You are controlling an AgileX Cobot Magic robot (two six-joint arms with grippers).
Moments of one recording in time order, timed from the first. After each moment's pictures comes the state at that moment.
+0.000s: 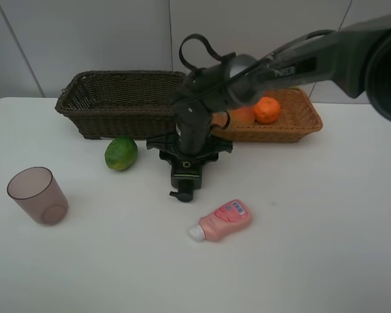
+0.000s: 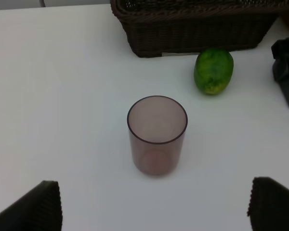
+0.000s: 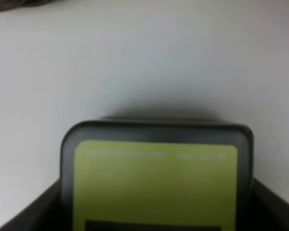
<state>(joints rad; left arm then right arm) -0.05 -0.01 -0.51 0.01 1.06 -0.02 0.76 2.27 -1.58 -0.42 0.69 1.06</state>
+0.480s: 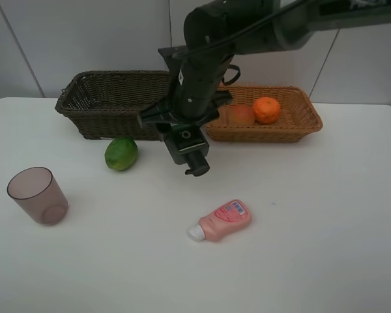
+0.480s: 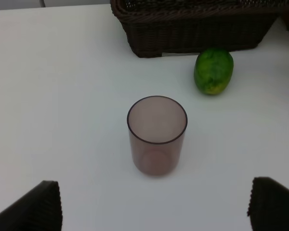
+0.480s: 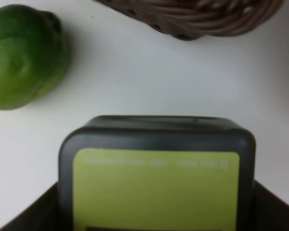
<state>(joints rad) -0.05 -0.01 -0.51 0.01 1.06 -0.02 0.75 2.05 -1.58 -0.18 0.78 0.37</state>
